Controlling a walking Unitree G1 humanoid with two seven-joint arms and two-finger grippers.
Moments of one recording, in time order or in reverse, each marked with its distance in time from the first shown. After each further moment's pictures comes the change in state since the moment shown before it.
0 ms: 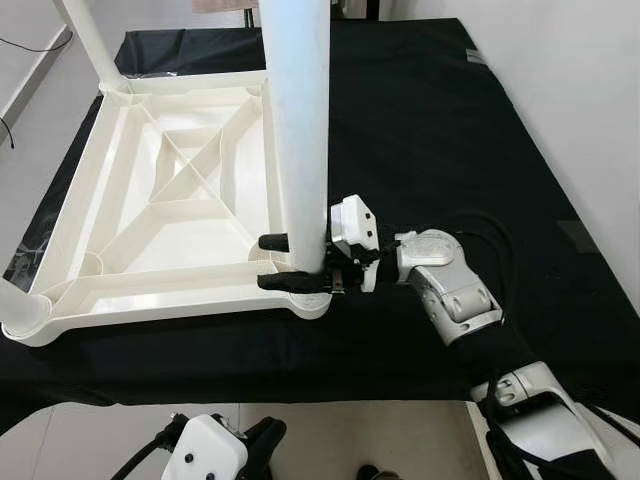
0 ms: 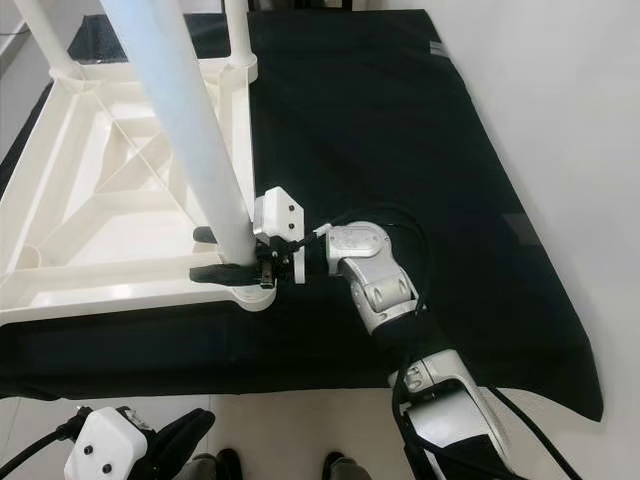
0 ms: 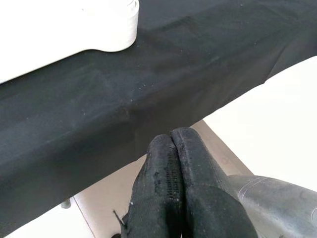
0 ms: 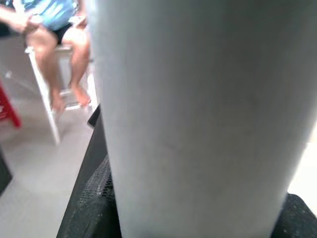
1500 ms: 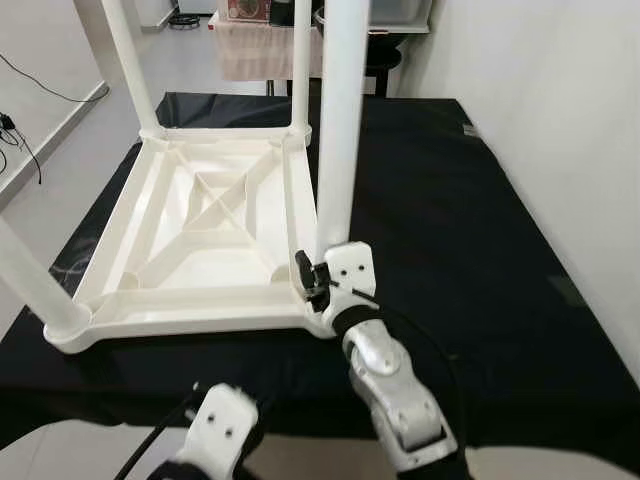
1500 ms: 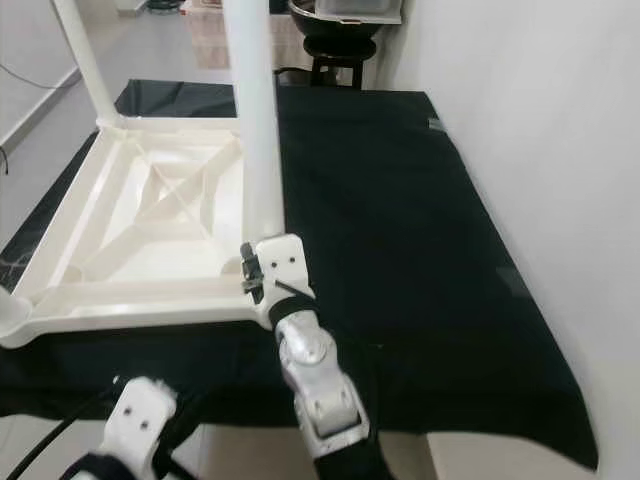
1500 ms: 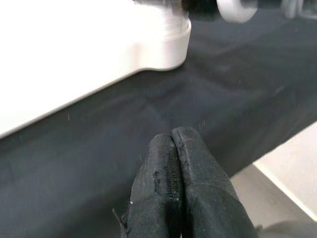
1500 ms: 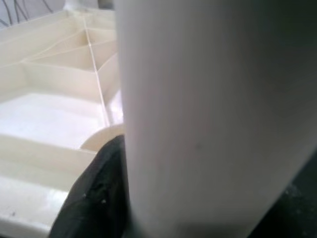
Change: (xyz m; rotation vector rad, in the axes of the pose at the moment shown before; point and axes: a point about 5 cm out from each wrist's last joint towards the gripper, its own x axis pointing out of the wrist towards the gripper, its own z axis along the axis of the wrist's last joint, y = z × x) left arm 0.052 0.029 -0.022 0.075 -0.050 0.070; right arm 0.017 0.060 -0.067 0.281 0.249 -1.130
